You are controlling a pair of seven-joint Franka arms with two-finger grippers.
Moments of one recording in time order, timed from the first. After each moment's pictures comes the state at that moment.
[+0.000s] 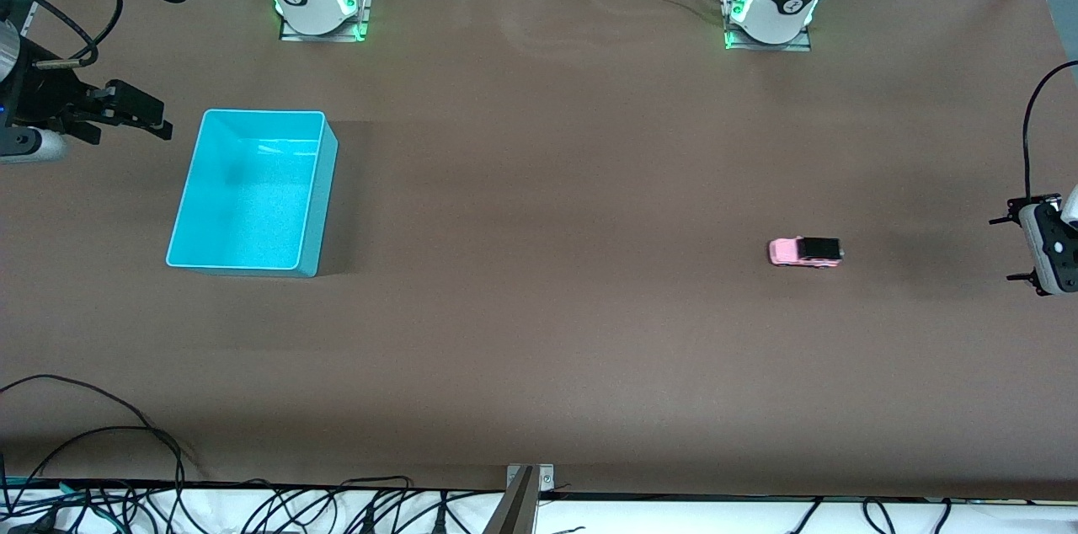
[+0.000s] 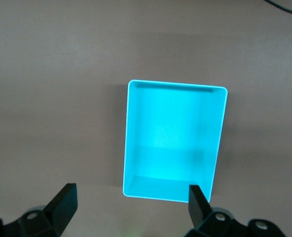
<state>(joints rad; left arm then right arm) 0.37 0.54 -0.06 -1.41 0.05 1.75 1.60 0.30 0.08 -0.29 -1.50 0.08 1.51 -0.04</state>
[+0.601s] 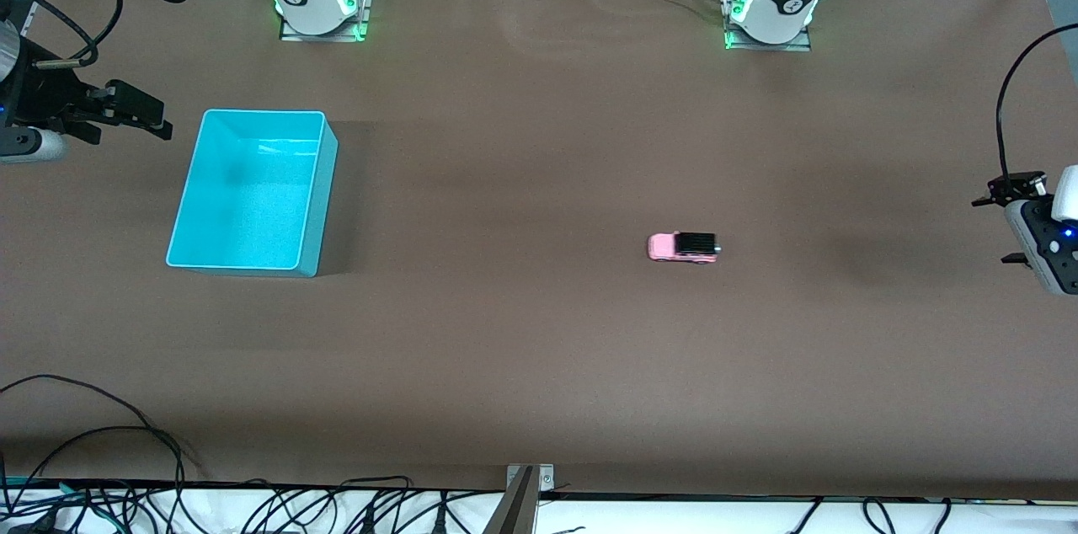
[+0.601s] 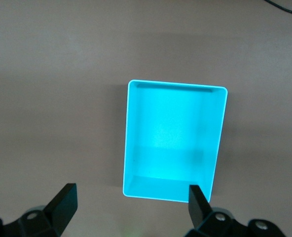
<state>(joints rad) 0.27 0.44 -0.06 -1.32 0.05 1.52 1.26 0.30 0.08 -0.29 -1.50 0.08 1.51 -0.04</state>
